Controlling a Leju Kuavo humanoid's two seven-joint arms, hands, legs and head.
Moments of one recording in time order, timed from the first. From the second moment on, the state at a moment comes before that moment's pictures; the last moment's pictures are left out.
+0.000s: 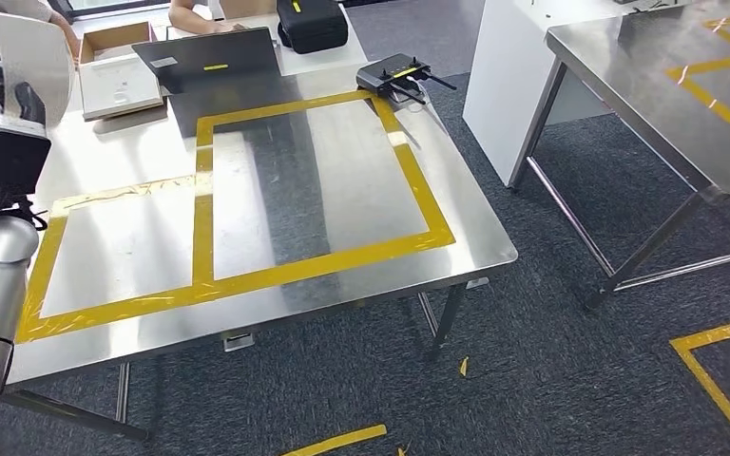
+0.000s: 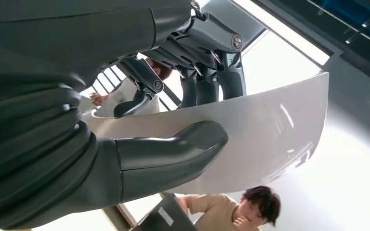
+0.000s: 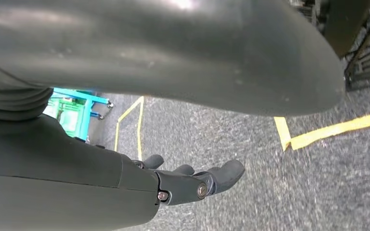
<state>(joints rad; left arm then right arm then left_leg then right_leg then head) -0.83 0.38 -0.20 -0.83 -0.35 0.42 -0.56 -0.06 0.12 -0.95 -0.19 0.89 0.08 0.27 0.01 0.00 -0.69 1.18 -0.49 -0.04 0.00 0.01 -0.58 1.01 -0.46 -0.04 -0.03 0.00</state>
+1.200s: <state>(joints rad) -0.70 0.32 -0.31 -0.25 -0.77 0.65 -0.23 -0.04 0.05 -0.92 -0.19 1.01 0.12 0.26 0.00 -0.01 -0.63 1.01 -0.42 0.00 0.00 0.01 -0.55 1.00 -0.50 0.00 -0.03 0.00</state>
